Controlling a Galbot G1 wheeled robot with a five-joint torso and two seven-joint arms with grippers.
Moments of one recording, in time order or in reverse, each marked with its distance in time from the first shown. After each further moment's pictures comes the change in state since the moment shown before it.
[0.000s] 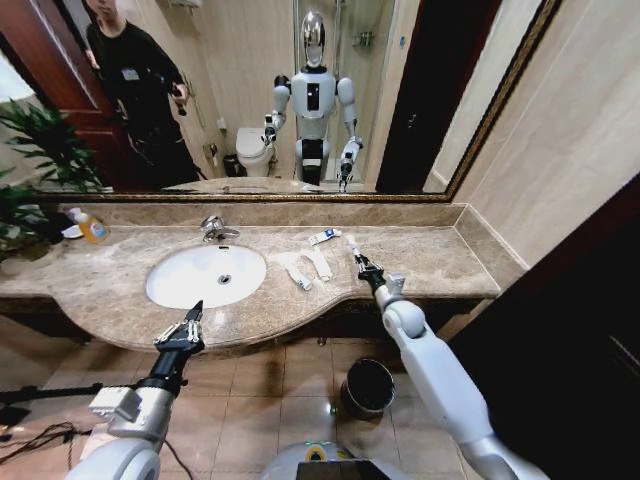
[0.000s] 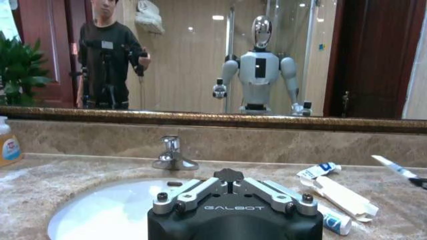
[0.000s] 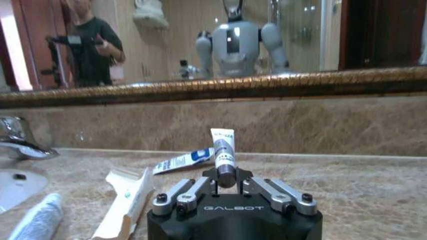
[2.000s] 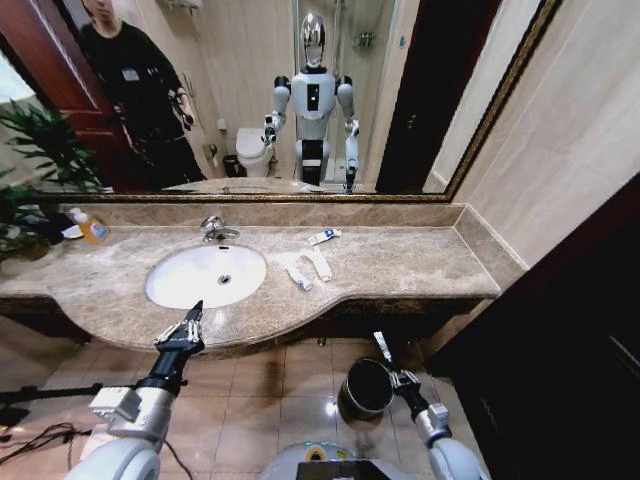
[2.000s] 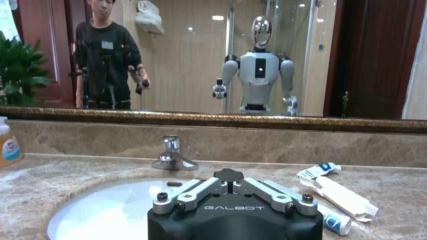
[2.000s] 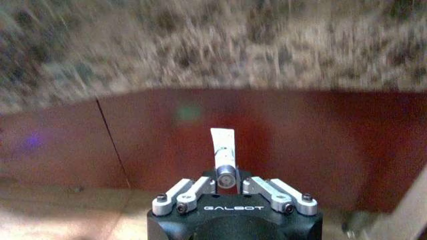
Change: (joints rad) left arm 0.000 0.000 0.000 0.000 0.000 0.000 0.000; right arm -0.553 0.078 0.193 -0.272 -0.140 0.368 -0.159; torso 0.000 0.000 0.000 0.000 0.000
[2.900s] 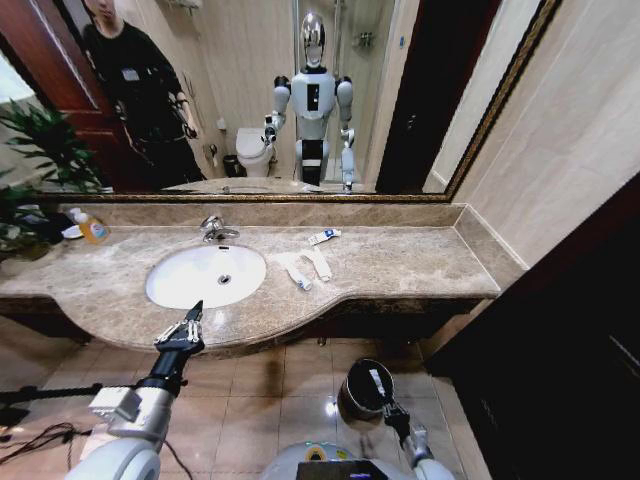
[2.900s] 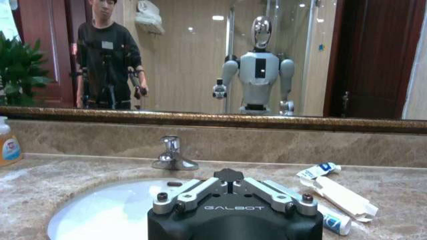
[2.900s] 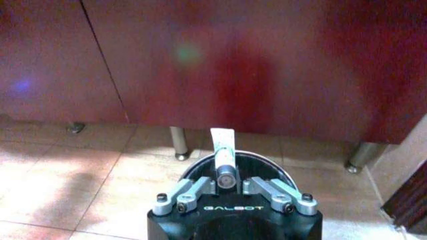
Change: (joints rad) left arm 0.000 0.000 0.000 0.000 0.000 0.000 0.000; right arm 0.129 0.101 -0.004 -0.369 -0.125 0.087 -0.025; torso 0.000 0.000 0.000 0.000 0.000
